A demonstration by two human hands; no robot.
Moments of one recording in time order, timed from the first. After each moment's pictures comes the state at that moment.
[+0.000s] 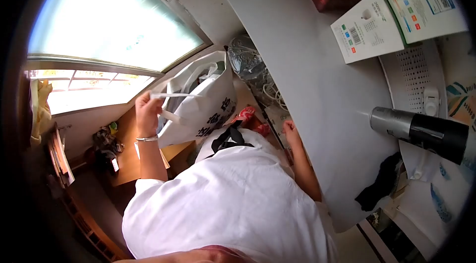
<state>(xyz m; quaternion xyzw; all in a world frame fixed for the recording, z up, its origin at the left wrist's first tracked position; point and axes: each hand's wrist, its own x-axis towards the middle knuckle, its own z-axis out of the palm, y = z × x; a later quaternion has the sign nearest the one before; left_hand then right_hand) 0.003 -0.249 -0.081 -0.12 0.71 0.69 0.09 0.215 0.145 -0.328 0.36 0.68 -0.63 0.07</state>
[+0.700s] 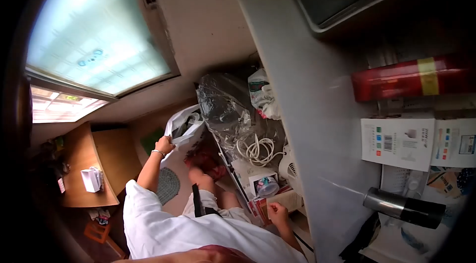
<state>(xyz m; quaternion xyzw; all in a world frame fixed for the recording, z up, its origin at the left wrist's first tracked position) -0.017 -0.249 -0.512 -0.04 0.90 0.21 0.37 0.321 0.184 -0.305 0.38 0.82 -0.39 0.18</state>
